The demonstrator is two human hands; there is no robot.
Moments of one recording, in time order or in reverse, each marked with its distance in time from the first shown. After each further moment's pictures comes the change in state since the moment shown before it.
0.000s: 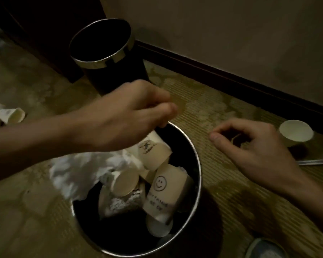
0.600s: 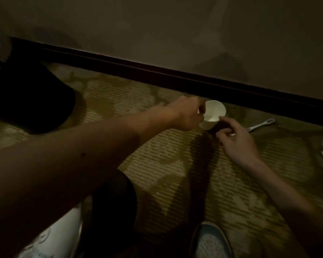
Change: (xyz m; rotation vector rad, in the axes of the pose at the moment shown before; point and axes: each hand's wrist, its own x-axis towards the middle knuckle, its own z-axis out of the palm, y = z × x) left_hand 0.250 0.054 0.217 0.324 -0.340 0.028; right_hand -0.059 0.216 -0.080 0.051 0.388 0.698
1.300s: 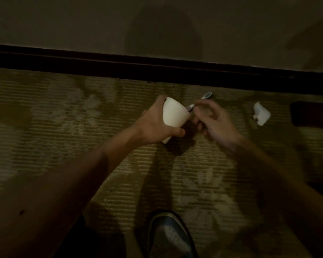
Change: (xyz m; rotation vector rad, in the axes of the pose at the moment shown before) left_hand 0.038 0.043 0.093 -0.573 -0.089 -0.003; right_hand 0.006 0.062 -0.081 0.282 0.014 0.162
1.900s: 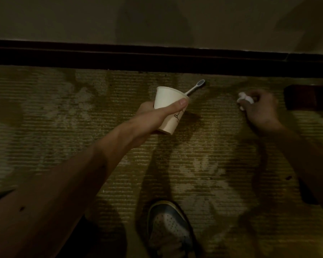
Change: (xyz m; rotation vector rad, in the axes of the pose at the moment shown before) left_hand -0.016 0.007 0.015 -0.551 -0.072 -0.239; right_hand 0.022 0.046 -0.104 -0.426 0.438 0.155
